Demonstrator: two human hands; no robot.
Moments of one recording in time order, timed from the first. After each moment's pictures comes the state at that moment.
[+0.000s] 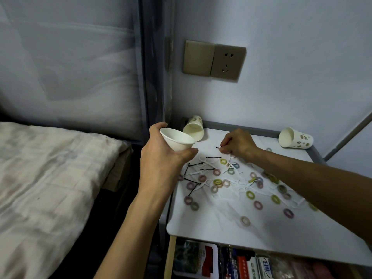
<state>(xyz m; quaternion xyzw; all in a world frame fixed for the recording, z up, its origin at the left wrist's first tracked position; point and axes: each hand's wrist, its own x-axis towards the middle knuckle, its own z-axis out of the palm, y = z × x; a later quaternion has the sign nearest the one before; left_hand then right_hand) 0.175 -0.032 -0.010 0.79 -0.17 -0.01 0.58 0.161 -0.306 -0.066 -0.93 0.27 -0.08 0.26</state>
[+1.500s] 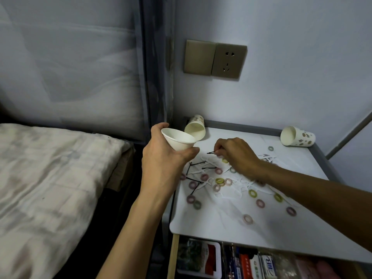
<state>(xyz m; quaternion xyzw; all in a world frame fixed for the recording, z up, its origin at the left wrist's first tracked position) 0.174 -0.029 -0.010 0.78 -0.17 -0.02 0.59 0.139 -0.270 -0.075 -0.98 0.14 -0.09 0.11</state>
